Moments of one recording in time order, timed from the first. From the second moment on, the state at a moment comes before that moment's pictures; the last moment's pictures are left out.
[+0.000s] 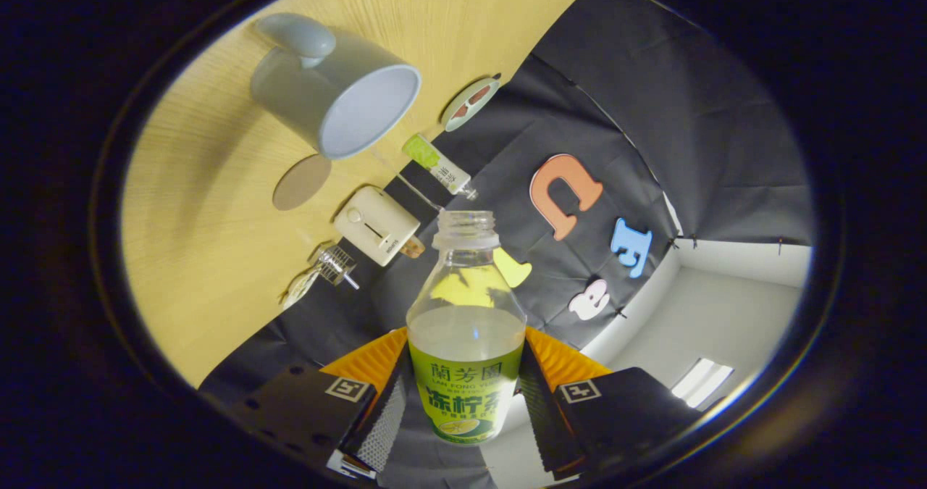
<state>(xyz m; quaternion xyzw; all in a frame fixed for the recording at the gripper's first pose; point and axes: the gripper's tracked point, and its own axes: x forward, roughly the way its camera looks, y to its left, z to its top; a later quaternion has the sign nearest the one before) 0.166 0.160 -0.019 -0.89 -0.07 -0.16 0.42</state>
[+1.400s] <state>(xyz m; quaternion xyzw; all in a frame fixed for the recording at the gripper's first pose) 0.177 0.145 -0.029 -0.69 -0.05 -0.13 0.71</state>
